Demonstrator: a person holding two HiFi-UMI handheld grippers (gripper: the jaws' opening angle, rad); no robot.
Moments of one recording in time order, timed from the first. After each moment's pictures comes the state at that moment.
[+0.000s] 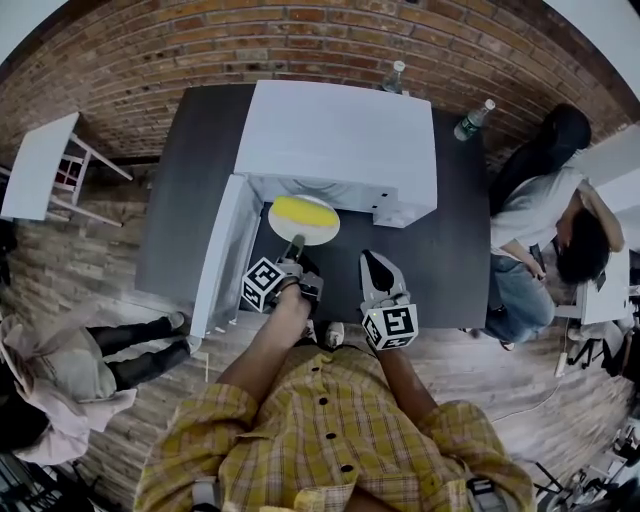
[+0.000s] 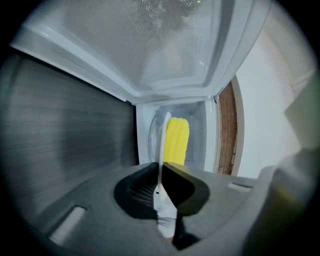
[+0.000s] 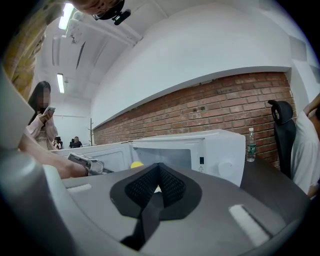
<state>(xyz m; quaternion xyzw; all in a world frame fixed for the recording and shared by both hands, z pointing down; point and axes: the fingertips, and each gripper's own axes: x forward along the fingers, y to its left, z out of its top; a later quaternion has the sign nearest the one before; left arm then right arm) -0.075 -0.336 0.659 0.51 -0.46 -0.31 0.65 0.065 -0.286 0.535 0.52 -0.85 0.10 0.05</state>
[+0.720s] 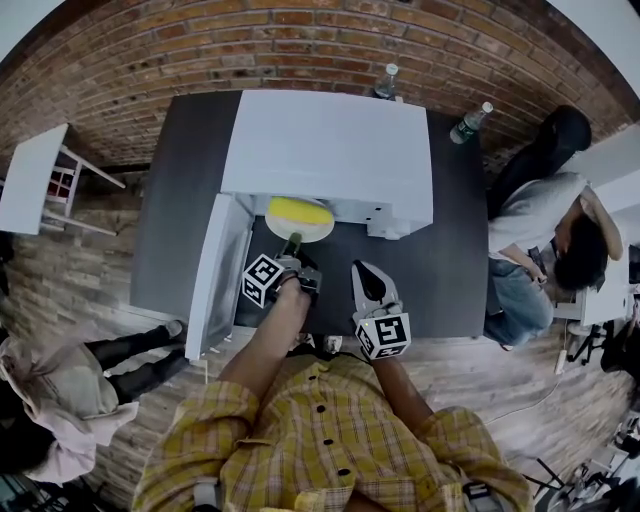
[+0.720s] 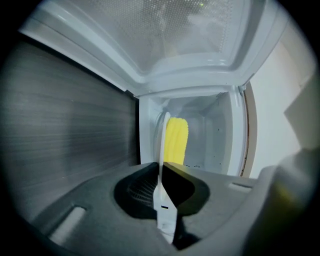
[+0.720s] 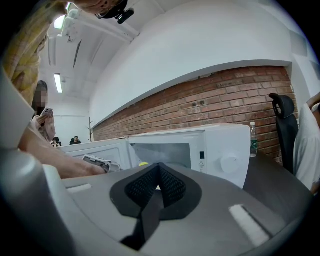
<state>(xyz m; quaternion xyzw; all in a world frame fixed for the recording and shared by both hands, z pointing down) -0.063 -0.385 0.691 0.49 -0.48 -0.30 0.67 0.067 -0.304 0.551 0.52 -0.84 0.11 0.06</state>
